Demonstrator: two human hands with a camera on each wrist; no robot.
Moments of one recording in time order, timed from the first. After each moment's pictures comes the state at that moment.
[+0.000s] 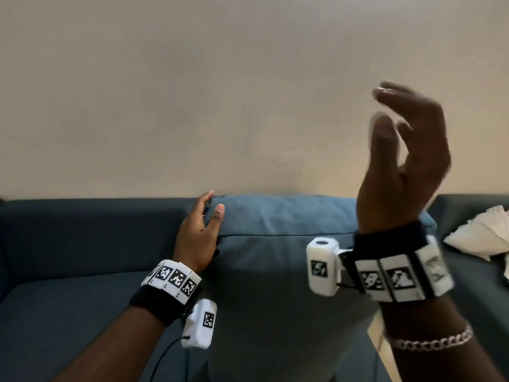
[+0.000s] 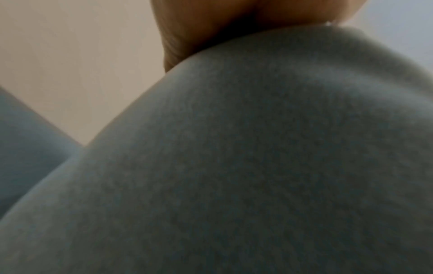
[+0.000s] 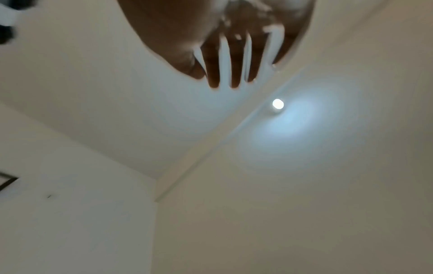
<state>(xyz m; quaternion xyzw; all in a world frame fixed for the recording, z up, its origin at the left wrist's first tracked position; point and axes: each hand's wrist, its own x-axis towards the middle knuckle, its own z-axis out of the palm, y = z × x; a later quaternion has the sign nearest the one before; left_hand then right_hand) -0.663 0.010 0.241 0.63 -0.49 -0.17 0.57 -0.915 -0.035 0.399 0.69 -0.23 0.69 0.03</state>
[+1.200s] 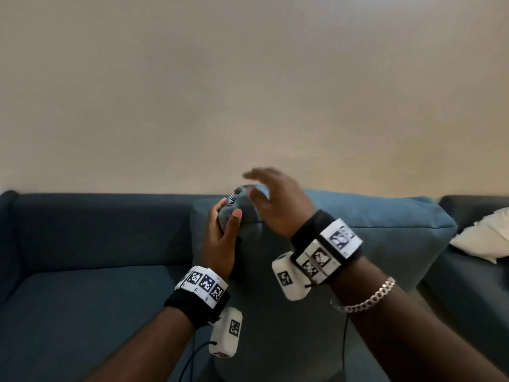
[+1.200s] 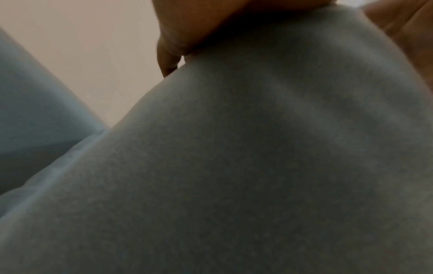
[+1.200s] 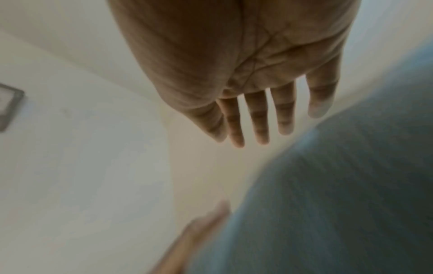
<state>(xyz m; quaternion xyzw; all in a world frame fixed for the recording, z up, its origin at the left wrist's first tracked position) -0.699 0.019 0.216 0.53 -0.38 -0.30 0.70 -0.827 -0.041 0.332 0.88 -0.33 0.32 -0.10</state>
